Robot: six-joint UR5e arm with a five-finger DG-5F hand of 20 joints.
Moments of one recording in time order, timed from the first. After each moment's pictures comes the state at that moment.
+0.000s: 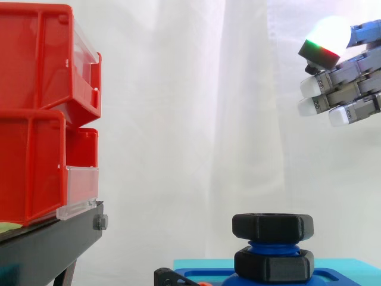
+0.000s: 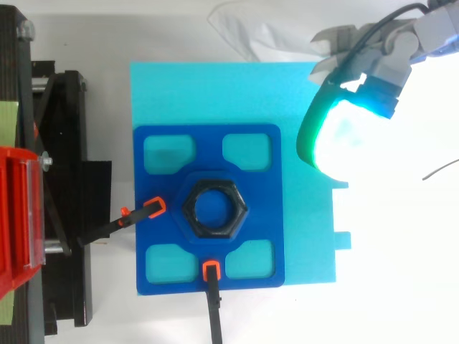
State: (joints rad) arm -0.02 -1.85 -1.47 -3.03 -1.65 -0.20
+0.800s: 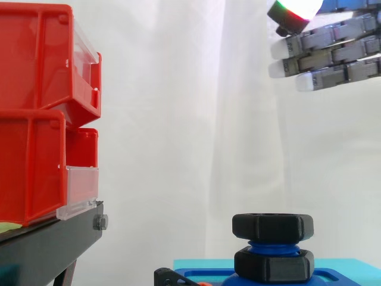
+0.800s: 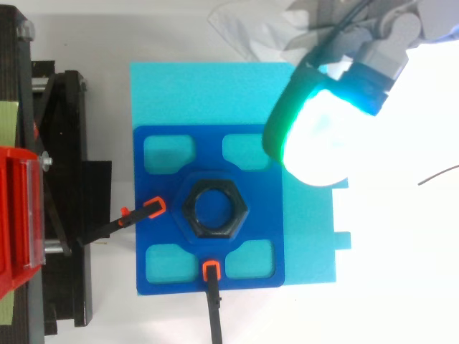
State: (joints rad) arm 0.03 -1.86 -1.47 -2.87 -1.56 -0.34
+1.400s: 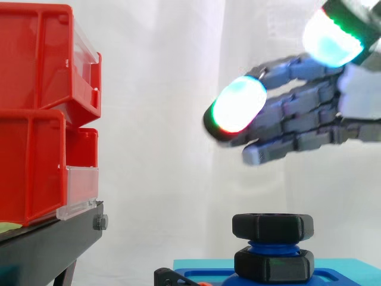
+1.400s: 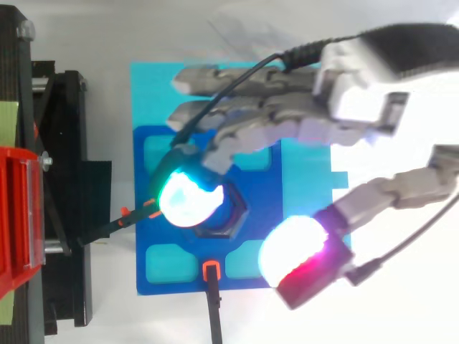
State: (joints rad) arm 0.08 -2.05 -1.41 -2.78 -1.53 -0.64
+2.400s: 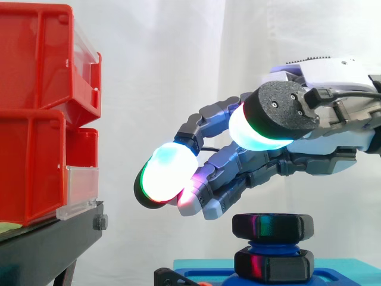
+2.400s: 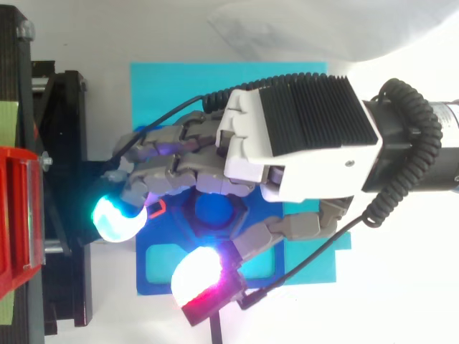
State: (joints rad) arm 0.12 -2.21 -1.26 -2.77 -1.52 -0.83
